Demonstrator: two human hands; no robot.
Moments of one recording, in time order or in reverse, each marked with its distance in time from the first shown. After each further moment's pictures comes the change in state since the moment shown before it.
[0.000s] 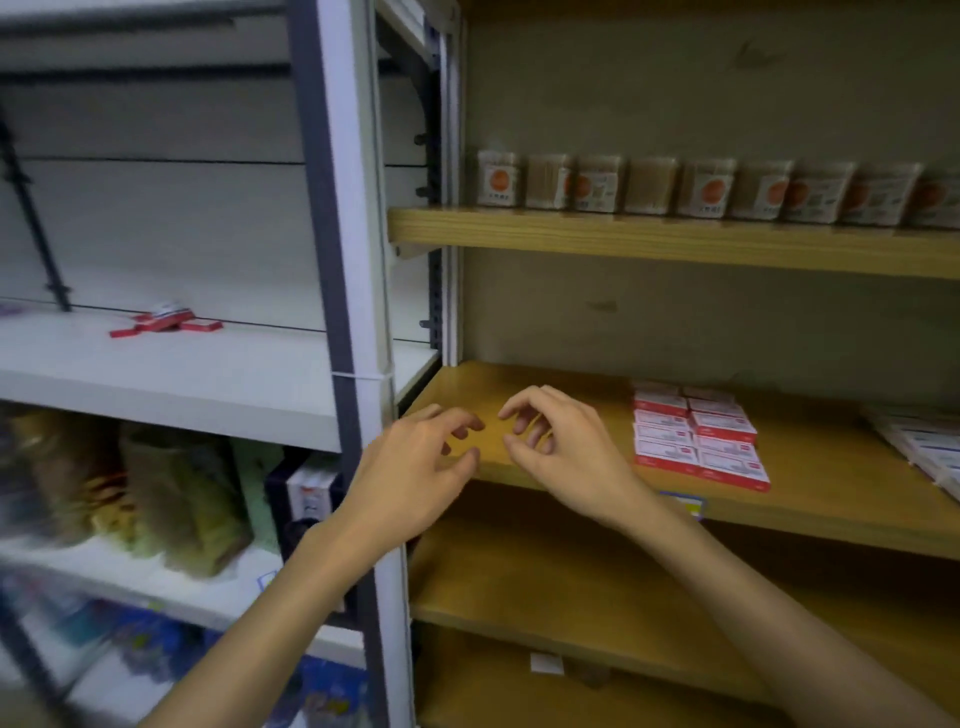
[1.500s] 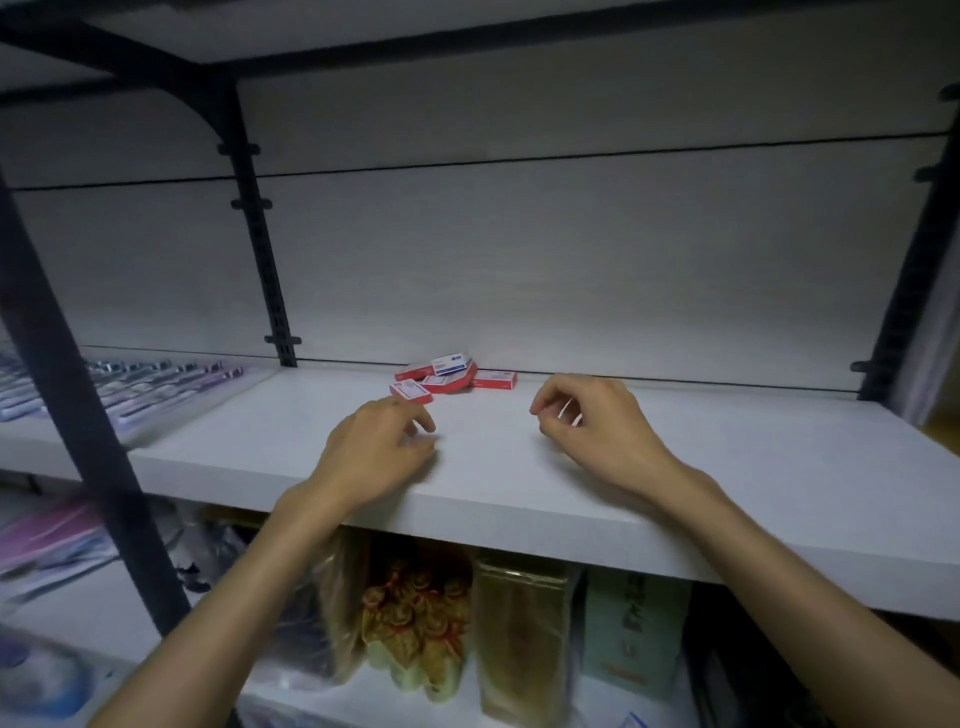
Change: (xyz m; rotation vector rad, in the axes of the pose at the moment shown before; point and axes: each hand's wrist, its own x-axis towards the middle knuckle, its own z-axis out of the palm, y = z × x) left_hand 0.075 -0.643 -0.227 0.181 -0.159 -0.184; right_hand 0.376 -0.224 0.434 -0.100 0.070 0.068
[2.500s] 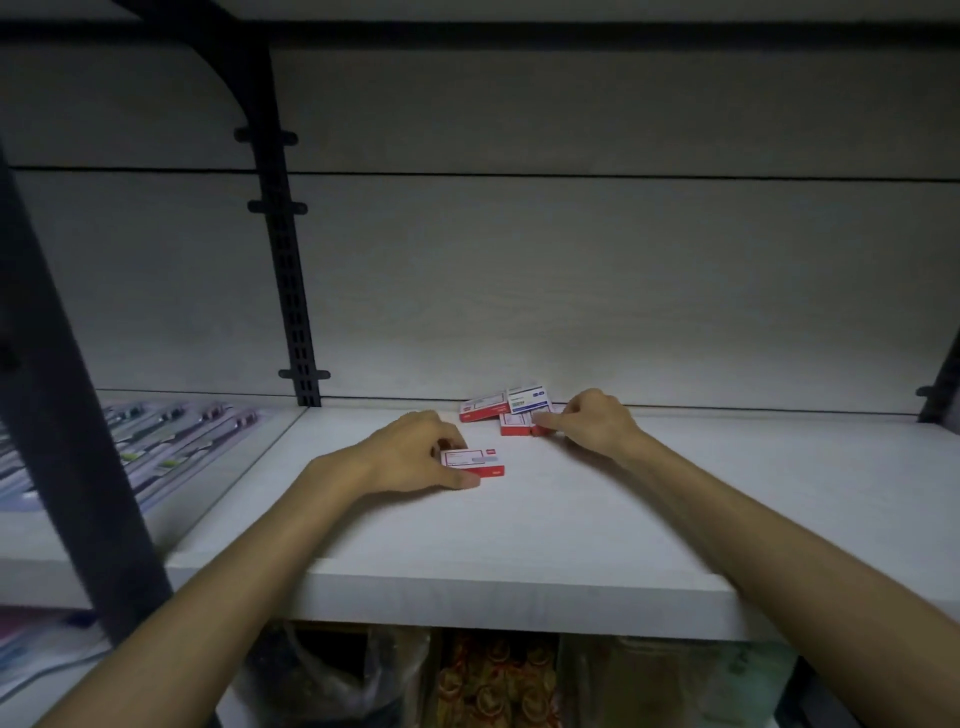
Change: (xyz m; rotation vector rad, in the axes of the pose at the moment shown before) left_hand 0.123 -0.156 -0.005 -0.129 -0.382 0.363; right_hand 0.154 -0.009 0.134 -0.083 -0.077 0.679
